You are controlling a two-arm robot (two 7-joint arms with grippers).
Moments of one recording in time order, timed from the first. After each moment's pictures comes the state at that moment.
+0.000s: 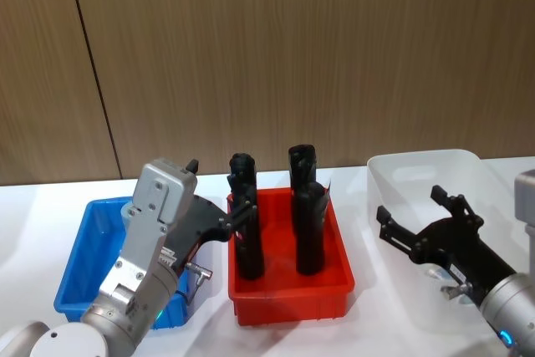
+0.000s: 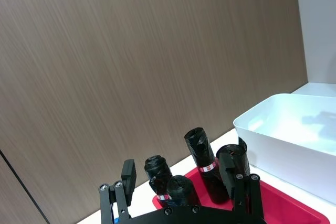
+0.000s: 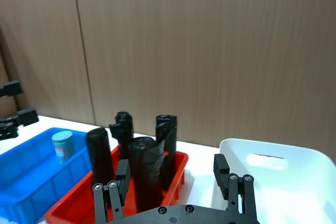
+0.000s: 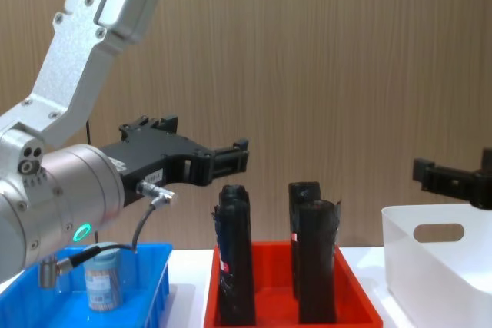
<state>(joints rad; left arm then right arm) -0.24 0.38 0.45 -1.63 -0.20 0.01 -0.01 -0.01 0.34 -0.22 -1.77 0.32 0.06 0.11</state>
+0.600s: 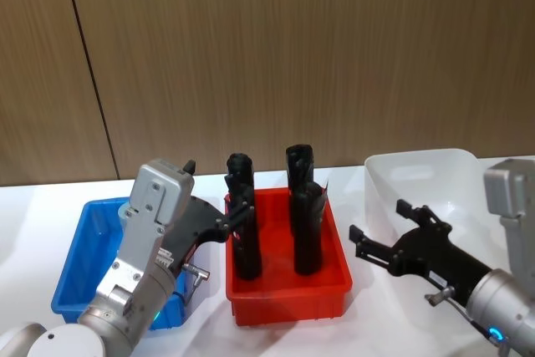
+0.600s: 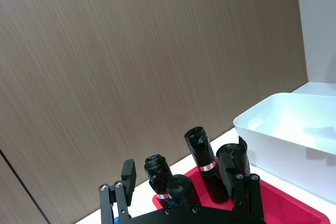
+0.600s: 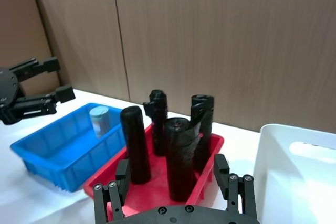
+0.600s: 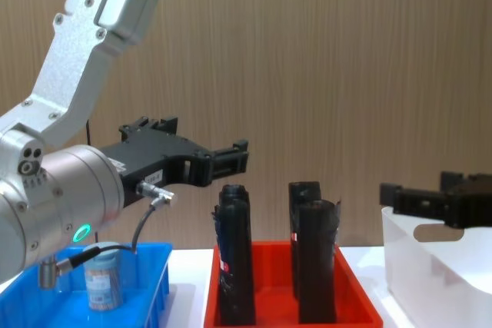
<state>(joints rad) -0.24 0.38 0.45 -1.63 -0.20 0.01 -0.01 0.04 0.35 -0.22 -1.74 0.36 0.19 0.28</state>
